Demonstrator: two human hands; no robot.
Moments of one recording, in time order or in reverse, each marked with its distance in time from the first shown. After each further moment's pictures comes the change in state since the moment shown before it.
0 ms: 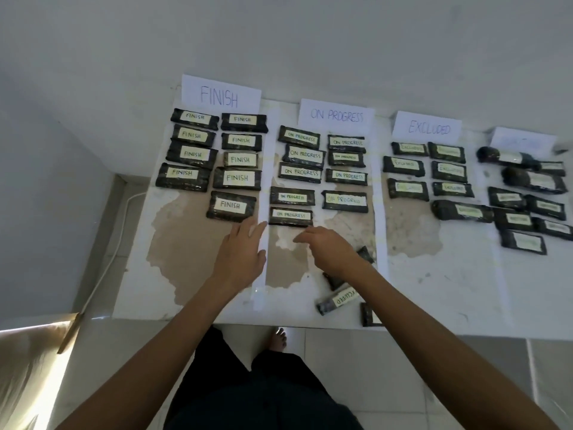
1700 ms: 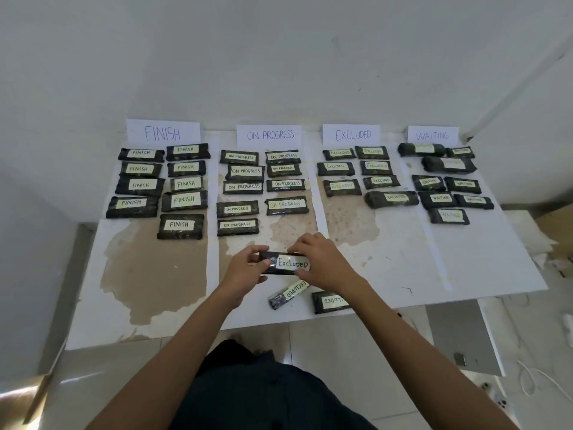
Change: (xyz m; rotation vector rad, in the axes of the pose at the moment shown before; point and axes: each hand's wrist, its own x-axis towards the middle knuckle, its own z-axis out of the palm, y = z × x) left_hand -0.016 0.122 0.024 -1.070 -0.179 -0.421; right_hand -0.121 0.037 -0.018 0.065 0.288 0.104
